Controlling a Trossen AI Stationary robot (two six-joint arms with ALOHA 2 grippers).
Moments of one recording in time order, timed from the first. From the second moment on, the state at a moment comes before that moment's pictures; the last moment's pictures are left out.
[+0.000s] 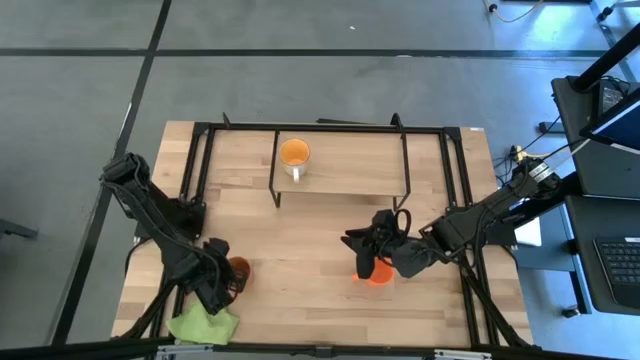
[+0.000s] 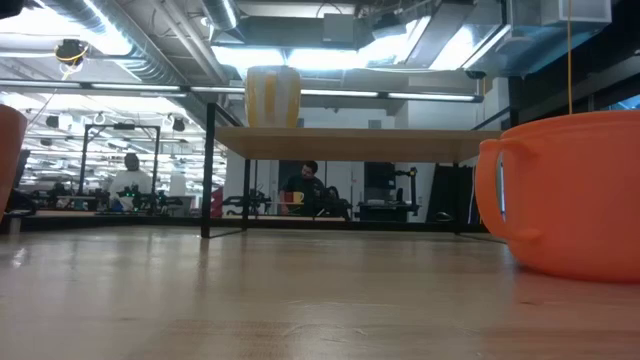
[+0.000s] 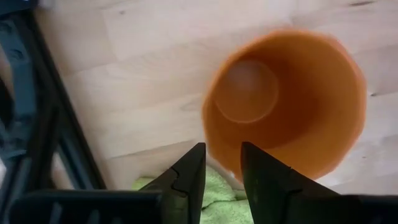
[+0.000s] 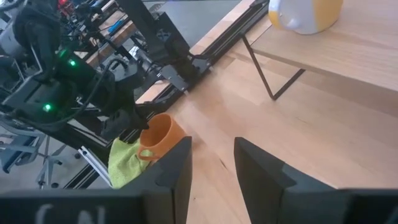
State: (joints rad) left arm -0.86 1.47 1.09 -1.16 -0.11 -2.22; right arm 0.55 1.46 1.19 -0.28 0.77 1.04
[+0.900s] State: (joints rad) left arm -0.82 1.57 1.09 -1.11 -0.16 -2.20; right arm 0.53 1.46 1.19 -0.27 0.74 1.02
